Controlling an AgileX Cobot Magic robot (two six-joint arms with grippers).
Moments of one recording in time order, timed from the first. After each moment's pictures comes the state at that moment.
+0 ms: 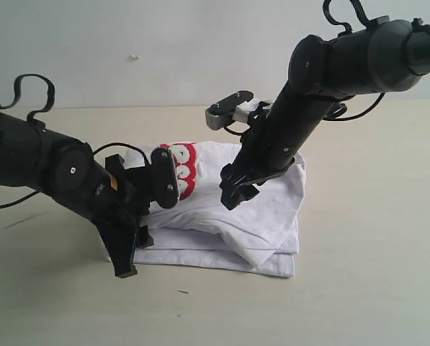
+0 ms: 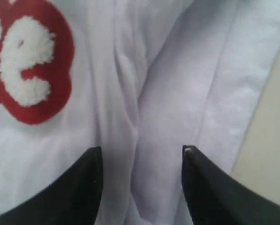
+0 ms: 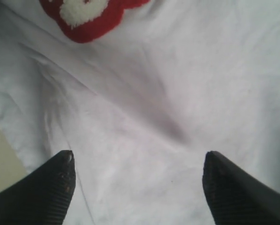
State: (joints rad) left arm -0.58 1.91 -0.98 -0.07 0.28 0.90; right arm 0.30 2.05 -1.42 0.35 0.79 -0.60
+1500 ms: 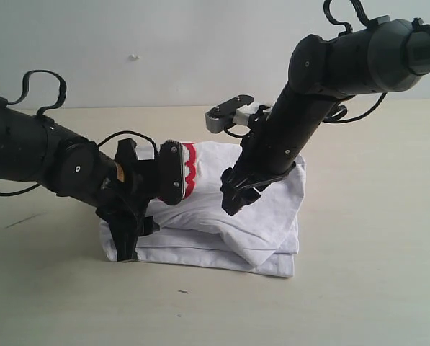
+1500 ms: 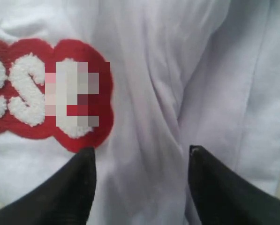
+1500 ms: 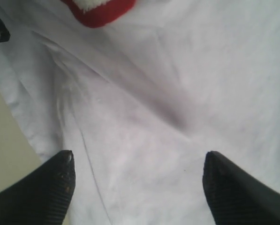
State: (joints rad) left arm -0.58 1.92 -1.01 0.05 0.22 0.93; right arm 0.30 2.05 -1.42 0.36 0.83 -0.60
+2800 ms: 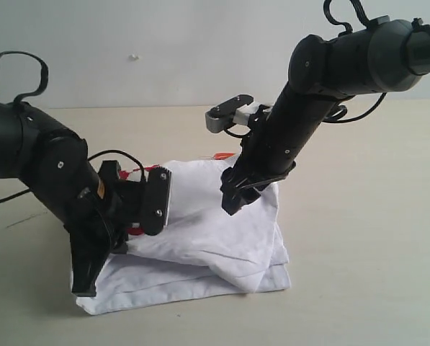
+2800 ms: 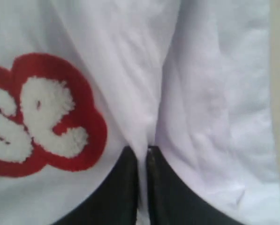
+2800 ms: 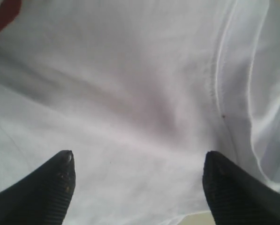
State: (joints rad) left arm -0.63 1.80 -0.97 0.10 0.56 0.94; right arm 0.30 2.05 -1.42 0.36 0.83 -0.60
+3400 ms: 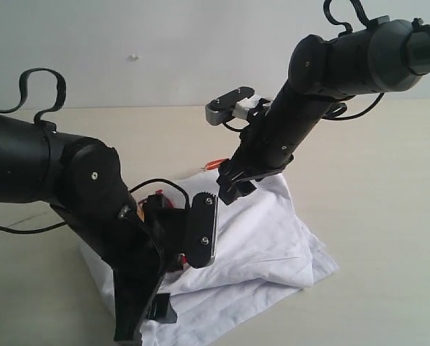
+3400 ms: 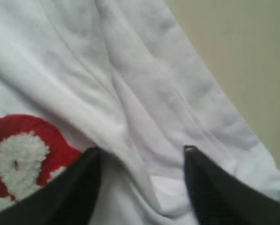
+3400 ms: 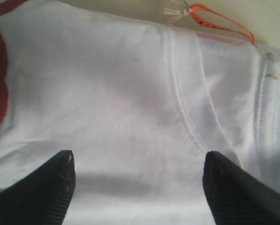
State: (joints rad) left arm -0.77 1.80 -0.96 -0.32 0.59 1.16; right arm 0.30 2.05 -1.42 0.36 0.75 -0.58
